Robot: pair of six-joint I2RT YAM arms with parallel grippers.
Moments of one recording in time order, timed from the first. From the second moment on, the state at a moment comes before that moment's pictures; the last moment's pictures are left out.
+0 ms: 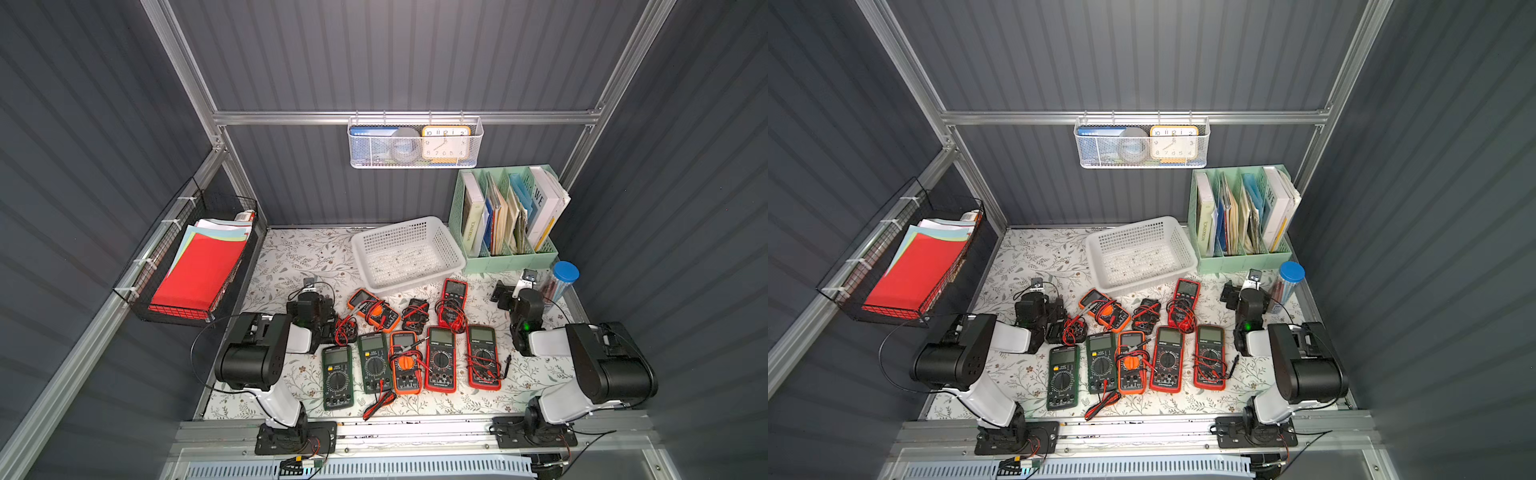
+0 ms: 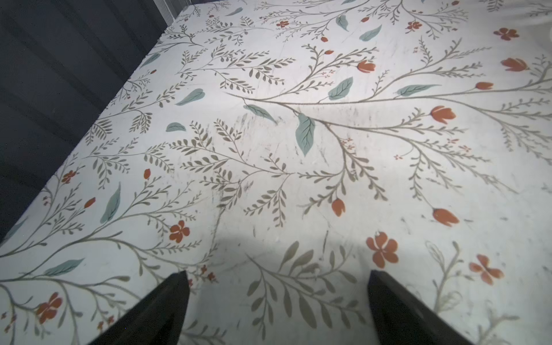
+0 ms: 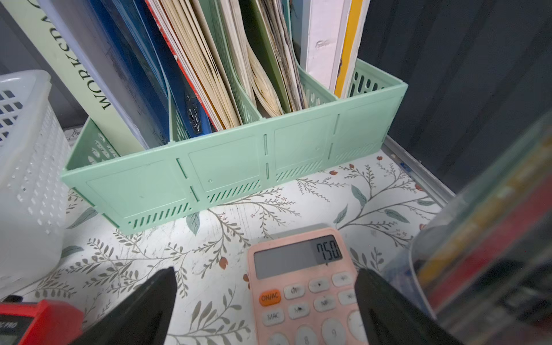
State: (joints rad) left arm -0.05 1.71 0.46 0.70 -0.31 0.01; right arm 0.02 1.56 0.37 0.88 0.25 0.13
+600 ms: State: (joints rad) left arm -0.05 1.71 0.46 0.70 -0.31 0.01; right arm 0.02 1.56 0.37 0.89 0.25 0.13
